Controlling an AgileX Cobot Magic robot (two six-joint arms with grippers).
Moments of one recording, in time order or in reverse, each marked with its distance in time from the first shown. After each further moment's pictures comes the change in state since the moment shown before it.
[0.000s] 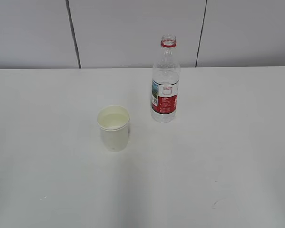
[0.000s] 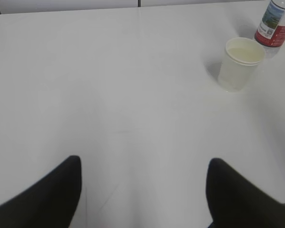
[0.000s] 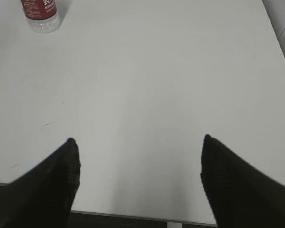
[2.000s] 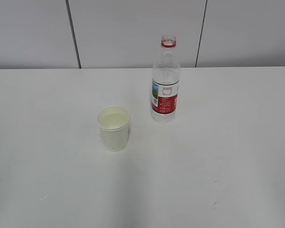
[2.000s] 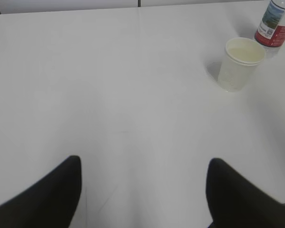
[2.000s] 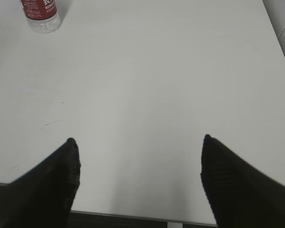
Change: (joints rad) left arm 0.000 0.000 0.000 0.000 0.000 0.000; right arm 0.000 0.000 0.000 0.000 0.000 0.000
